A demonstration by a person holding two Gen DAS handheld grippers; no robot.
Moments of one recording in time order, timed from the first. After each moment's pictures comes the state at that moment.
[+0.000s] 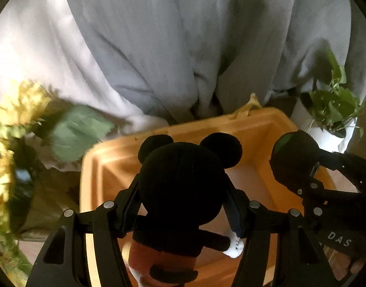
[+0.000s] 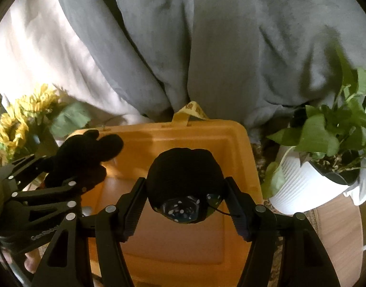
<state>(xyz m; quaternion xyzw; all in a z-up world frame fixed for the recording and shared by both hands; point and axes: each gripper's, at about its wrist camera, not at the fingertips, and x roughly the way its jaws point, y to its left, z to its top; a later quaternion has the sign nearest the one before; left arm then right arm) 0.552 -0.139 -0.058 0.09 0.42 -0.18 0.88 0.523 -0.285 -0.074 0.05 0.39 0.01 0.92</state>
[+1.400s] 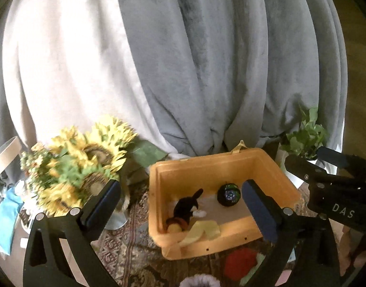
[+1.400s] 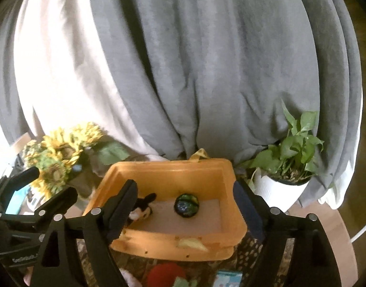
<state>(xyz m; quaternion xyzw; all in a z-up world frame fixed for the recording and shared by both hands) 0.402 -0.078 0.035 0.06 0.26 -0.11 0.96 0.393 -0.256 0.011 0.04 0.24 0.00 0.97</state>
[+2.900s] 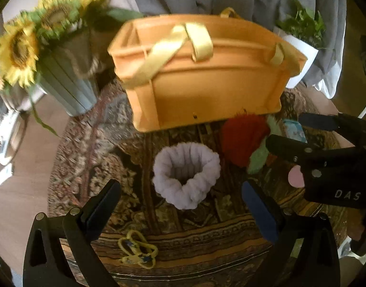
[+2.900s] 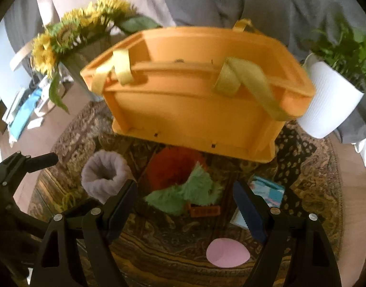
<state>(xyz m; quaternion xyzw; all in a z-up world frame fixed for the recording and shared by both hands) 0.347 -0.074 -0.132 0.08 0.49 -0.14 0.86 0.371 -0.236 -0.148 -0.02 0.46 0.10 0.88</state>
